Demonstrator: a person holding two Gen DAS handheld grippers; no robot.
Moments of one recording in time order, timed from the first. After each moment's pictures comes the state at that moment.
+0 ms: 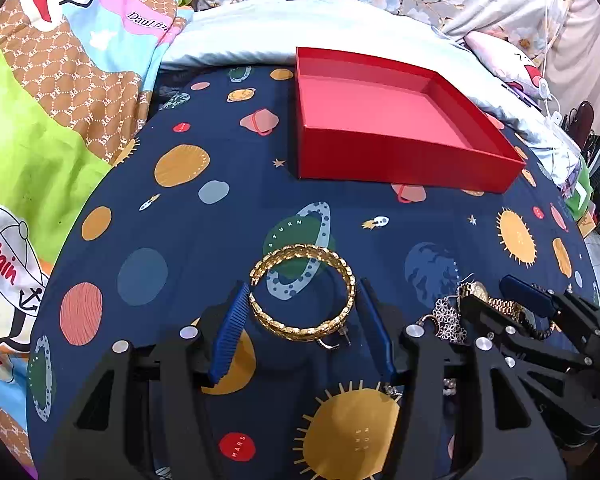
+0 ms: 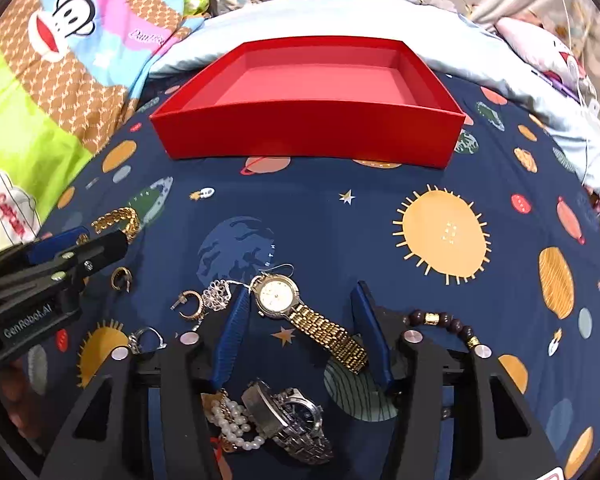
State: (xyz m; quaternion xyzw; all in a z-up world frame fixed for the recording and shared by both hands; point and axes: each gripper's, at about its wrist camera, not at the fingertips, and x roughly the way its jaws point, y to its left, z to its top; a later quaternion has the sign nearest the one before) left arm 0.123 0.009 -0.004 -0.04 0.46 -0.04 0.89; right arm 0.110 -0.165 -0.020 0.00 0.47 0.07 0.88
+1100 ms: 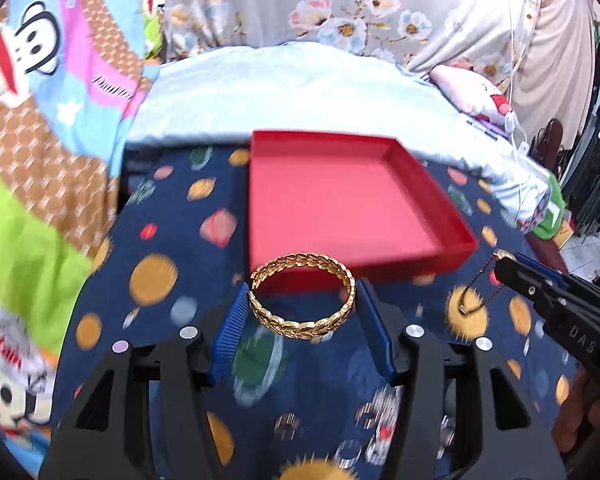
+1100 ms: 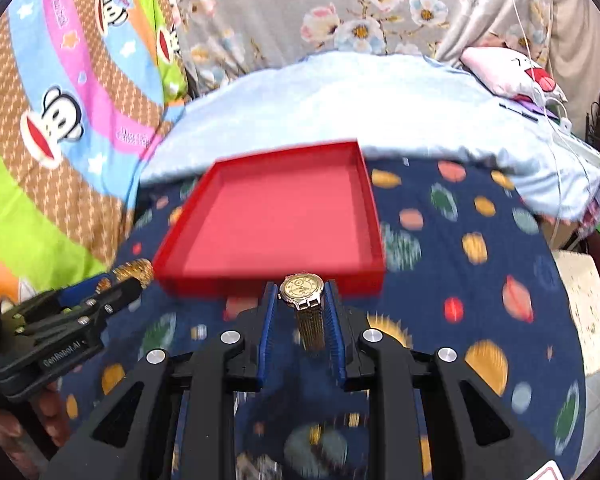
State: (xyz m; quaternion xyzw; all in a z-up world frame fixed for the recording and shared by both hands) left arm 0.172 -0.011 0.065 -0.03 0.39 -0.10 0.92; right arm 0.151 -0.221 0.077 0.08 0.37 0.06 0.92
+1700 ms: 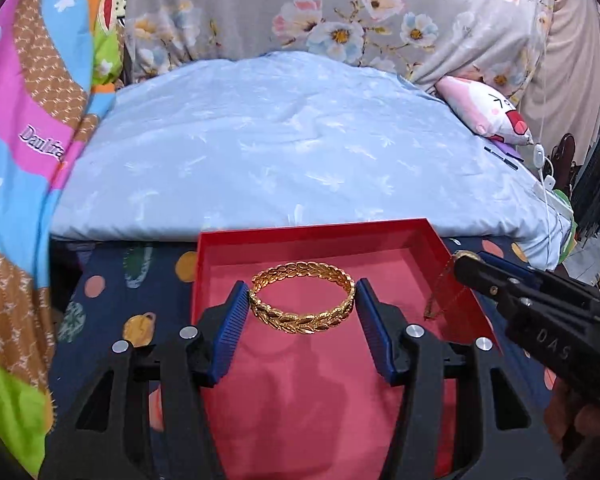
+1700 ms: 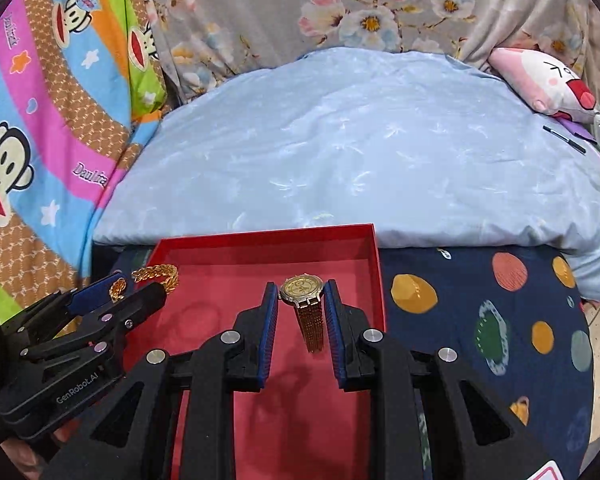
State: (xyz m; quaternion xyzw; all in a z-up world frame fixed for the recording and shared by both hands) left arm 0.357 -0.054 0.062 -0.03 0.38 -0.11 0.92; right arm 0.341 -0.224 0.065 0.07 0.39 0.07 0.91
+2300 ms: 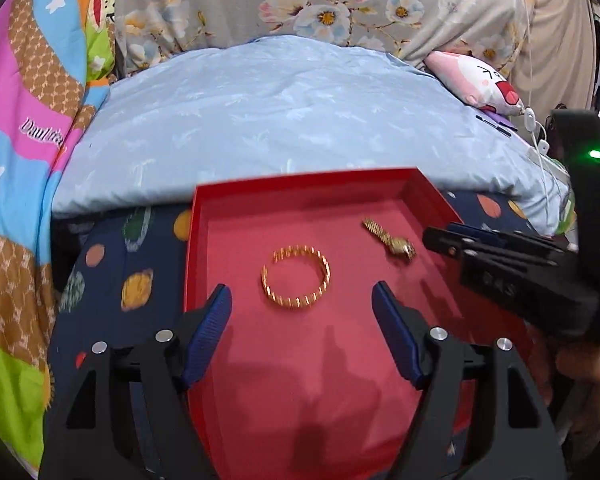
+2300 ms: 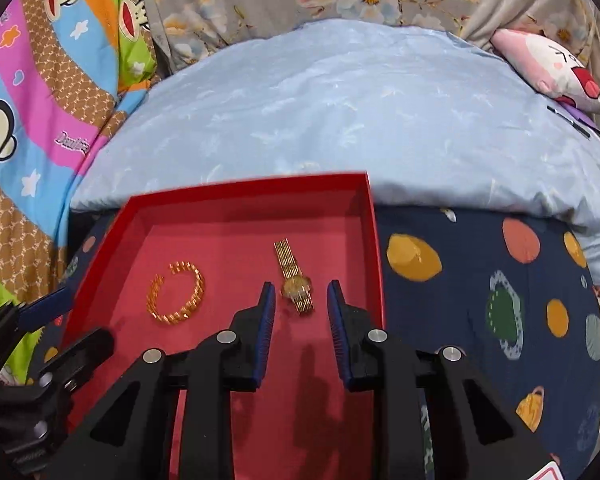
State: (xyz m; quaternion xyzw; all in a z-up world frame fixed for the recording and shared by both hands) left arm 0.308 -0.054 0.039 0.00 0.39 -0.13 0.91; right arm 0.339 -0.229 0.022 0.05 0.43 0.06 0.90
